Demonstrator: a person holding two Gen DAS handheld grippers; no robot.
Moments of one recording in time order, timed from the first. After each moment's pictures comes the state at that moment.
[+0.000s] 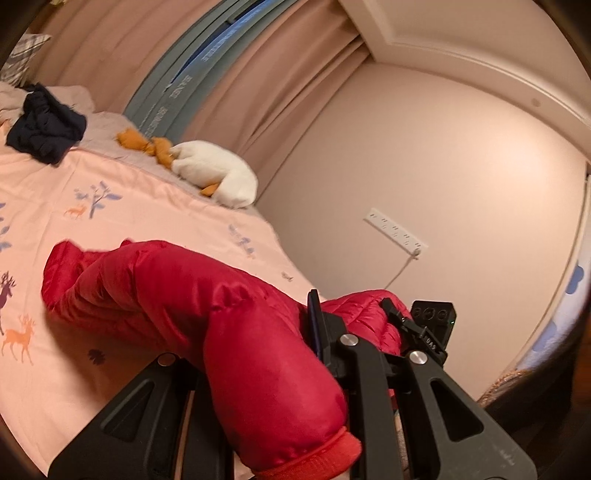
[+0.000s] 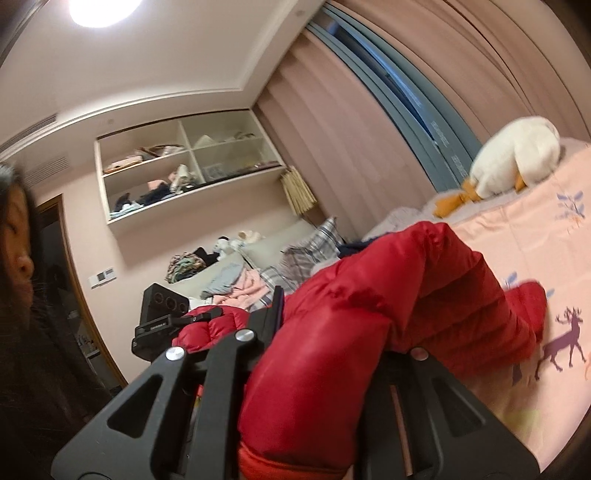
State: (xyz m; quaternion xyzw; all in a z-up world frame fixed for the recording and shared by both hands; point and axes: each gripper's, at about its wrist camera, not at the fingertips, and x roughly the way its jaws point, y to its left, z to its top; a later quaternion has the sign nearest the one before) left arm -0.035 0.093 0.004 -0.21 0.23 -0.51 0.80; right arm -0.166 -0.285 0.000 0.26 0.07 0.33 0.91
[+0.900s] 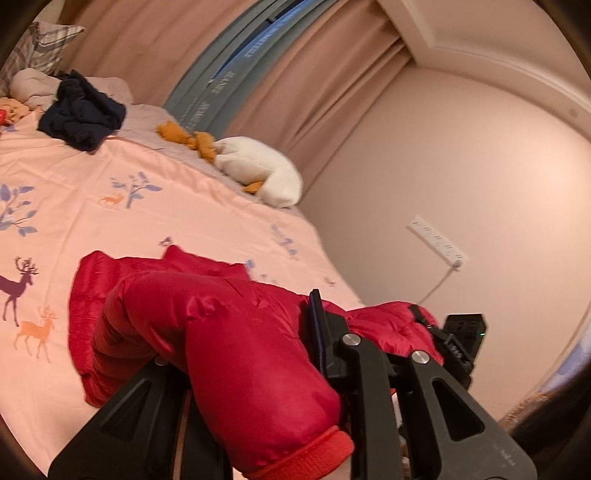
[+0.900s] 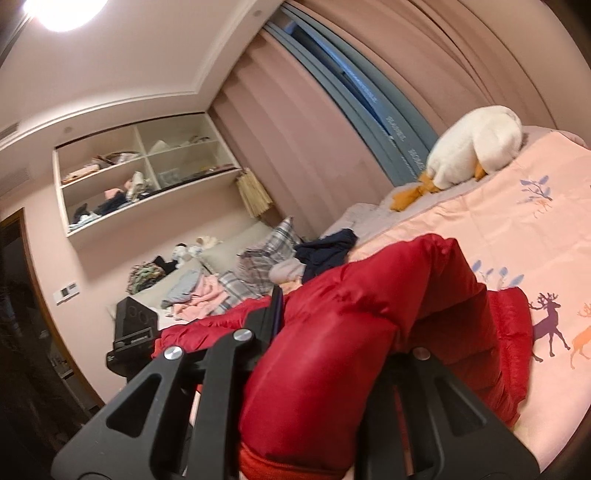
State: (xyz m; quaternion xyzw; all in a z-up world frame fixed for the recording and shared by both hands) left arm -0.005 0.086 -0.024 -0.21 0.27 -0.42 0.84; right arm -0.122 -0.297 -0.032 0.29 0.11 0.23 0.92
